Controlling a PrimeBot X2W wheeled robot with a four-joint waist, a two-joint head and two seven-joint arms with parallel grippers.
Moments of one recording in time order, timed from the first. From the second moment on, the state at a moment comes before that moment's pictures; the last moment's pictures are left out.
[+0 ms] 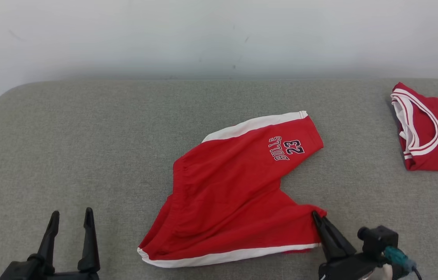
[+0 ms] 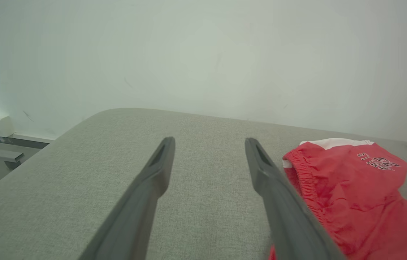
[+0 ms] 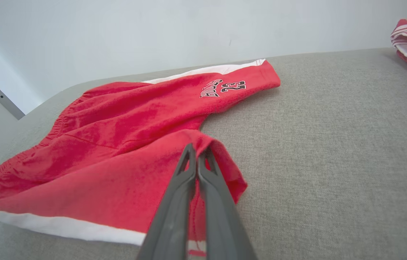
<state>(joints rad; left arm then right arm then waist) 0.01 0.06 0.12 0.08 -0.16 -0.11 -0.26 -0.14 -0.18 0.32 0.39 0.41 0.13 -0.21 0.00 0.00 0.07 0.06</state>
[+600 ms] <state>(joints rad) -0.03 0.05 0.07 0.12 -0.16 -0.12 -0.26 -0.46 -0.15 0.31 0.78 0.43 0.13 -0.20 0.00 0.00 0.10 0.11</state>
